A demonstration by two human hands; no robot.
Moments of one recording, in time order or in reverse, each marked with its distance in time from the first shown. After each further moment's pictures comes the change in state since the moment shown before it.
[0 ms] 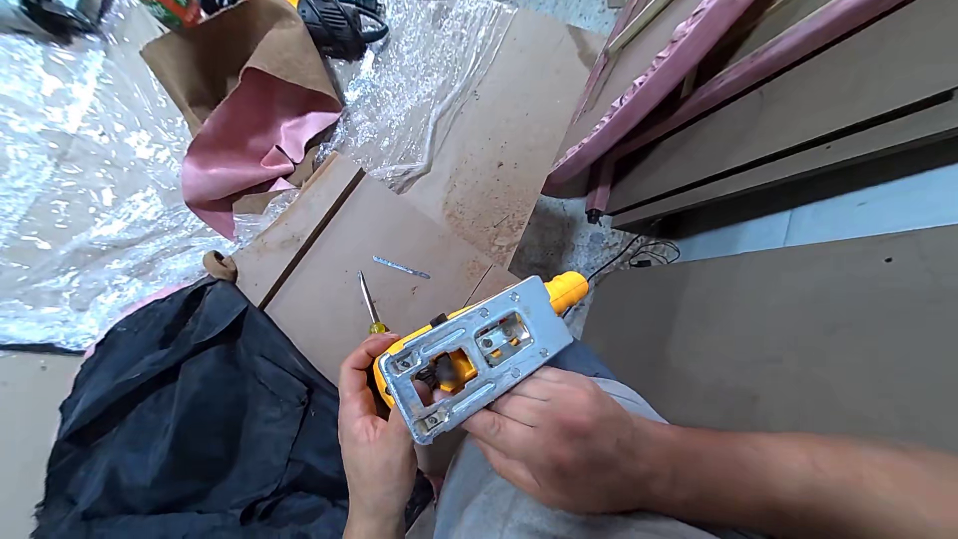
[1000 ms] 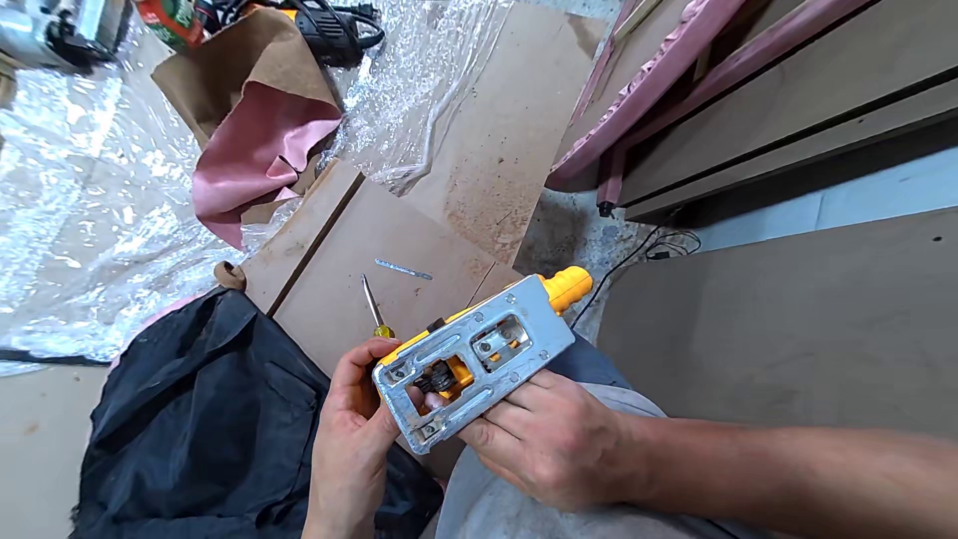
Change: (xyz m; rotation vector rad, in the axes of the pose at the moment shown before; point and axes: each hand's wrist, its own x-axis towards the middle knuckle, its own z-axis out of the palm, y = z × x) left_hand 0.015 0.024 -0.023 -0.076 -0.206 -0.197; right_hand -0.005 0.001 0.023 -0.088 0.121 -0.082
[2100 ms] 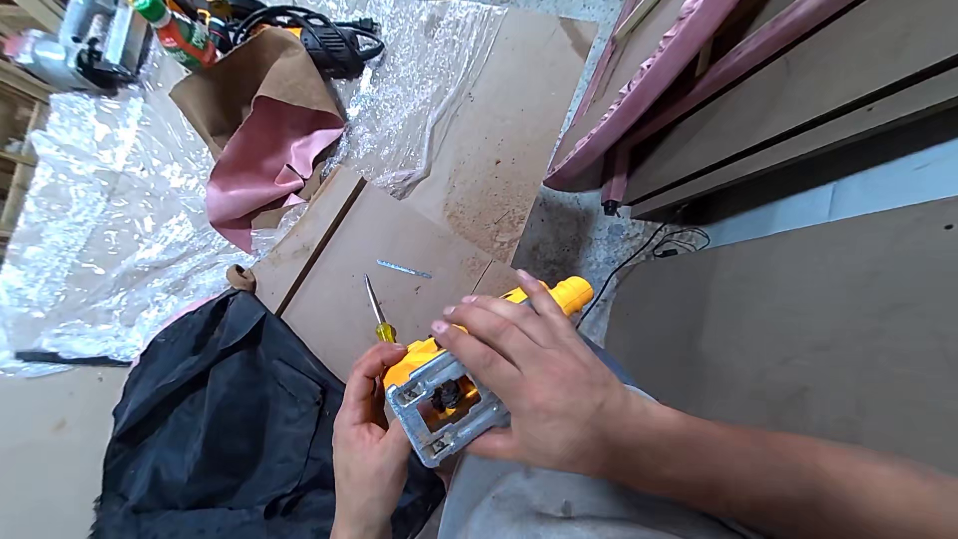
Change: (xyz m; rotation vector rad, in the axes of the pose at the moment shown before) left_hand -0.017 -0.020 0.011 0.201 0.080 0.163; right_hand 0.022 0.007 -0.023 0.037 -0.002 0.270
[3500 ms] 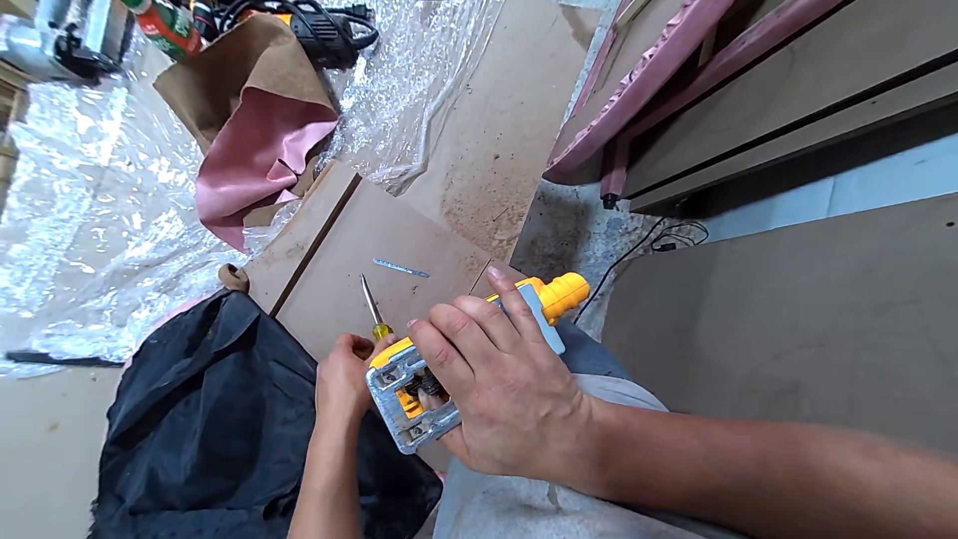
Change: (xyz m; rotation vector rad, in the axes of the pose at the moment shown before) left_hand 0.079 -0.046 -0.040 1.040 -0.006 -0.452; right_hand 0.025 -0.016 0.019 -0.164 -0.011 0.052
